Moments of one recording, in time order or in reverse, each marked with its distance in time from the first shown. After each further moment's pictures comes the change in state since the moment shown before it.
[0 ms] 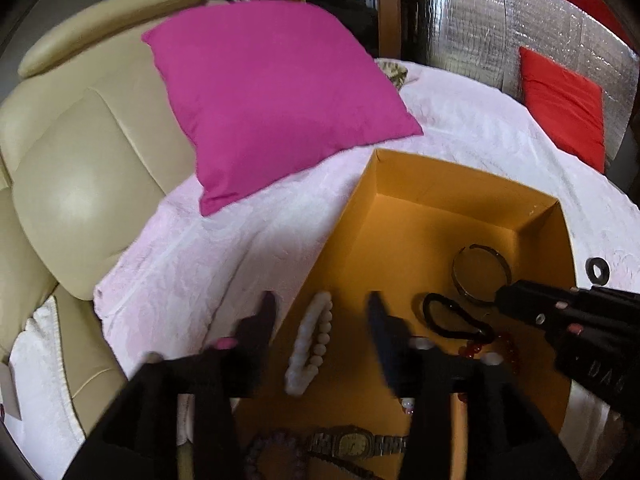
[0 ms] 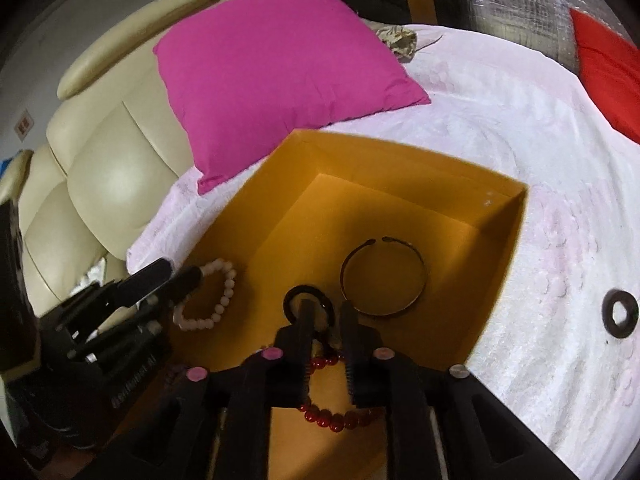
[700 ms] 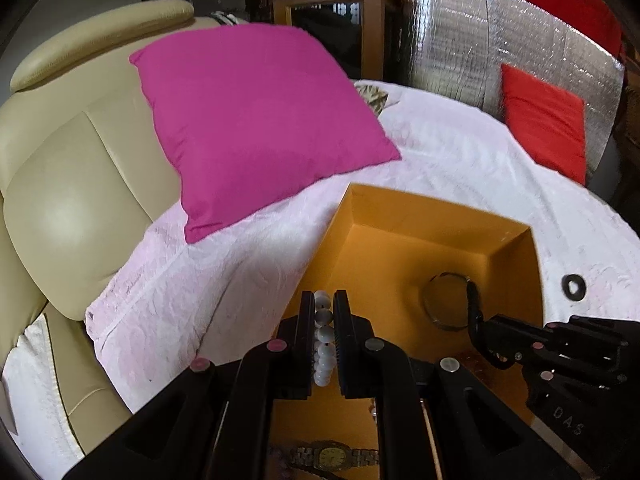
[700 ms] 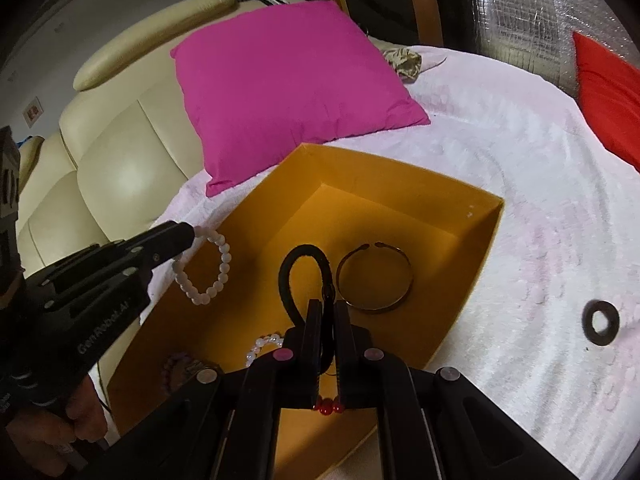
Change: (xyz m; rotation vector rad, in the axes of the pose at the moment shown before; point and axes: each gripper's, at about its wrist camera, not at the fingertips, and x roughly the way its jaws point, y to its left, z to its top) left arm -0.005 -0.004 0.017 0.002 -0.031 -0.078; right arm -0.006 0.004 -0.007 -0.067 -0.025 -0.013
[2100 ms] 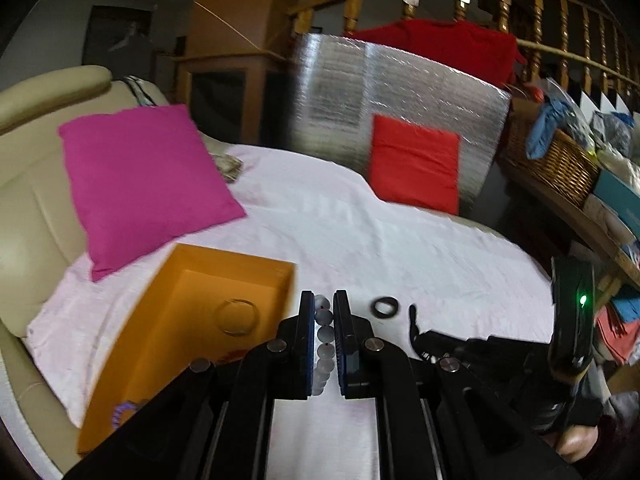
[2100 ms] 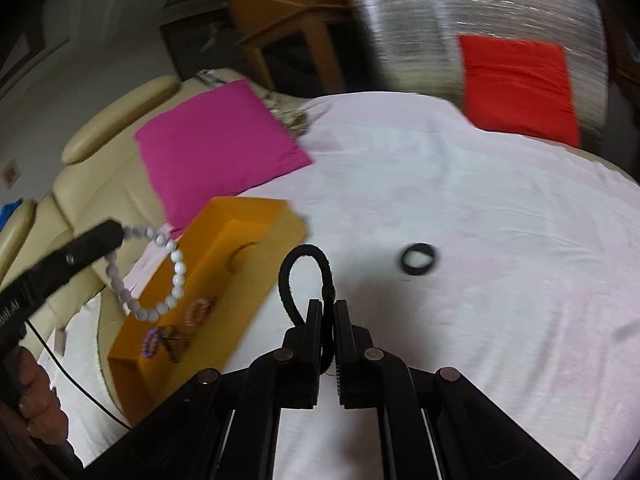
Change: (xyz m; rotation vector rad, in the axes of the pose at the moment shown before) left arm -0.159 -0.113 -0.010 0.048 -0.203 -0.338; right arm -0.162 -0.096 -0.075 0.136 -0.182 -0.085
